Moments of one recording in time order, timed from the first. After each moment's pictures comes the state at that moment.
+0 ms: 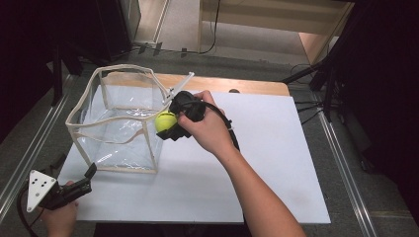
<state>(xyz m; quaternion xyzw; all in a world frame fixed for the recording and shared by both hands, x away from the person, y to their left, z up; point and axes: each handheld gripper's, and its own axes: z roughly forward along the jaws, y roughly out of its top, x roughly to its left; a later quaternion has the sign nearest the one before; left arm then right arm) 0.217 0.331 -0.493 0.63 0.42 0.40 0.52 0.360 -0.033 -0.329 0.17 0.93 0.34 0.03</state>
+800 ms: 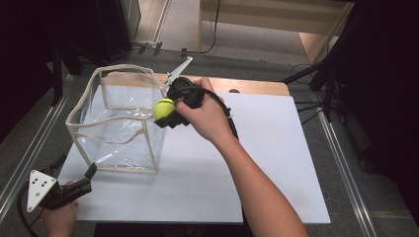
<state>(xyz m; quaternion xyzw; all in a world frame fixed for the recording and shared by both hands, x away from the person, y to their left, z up) 0.217 0.330 -0.493 0.63 0.42 0.40 0.52 0.376 -0.030 -0.305 0.17 0.92 0.34 0.04</state>
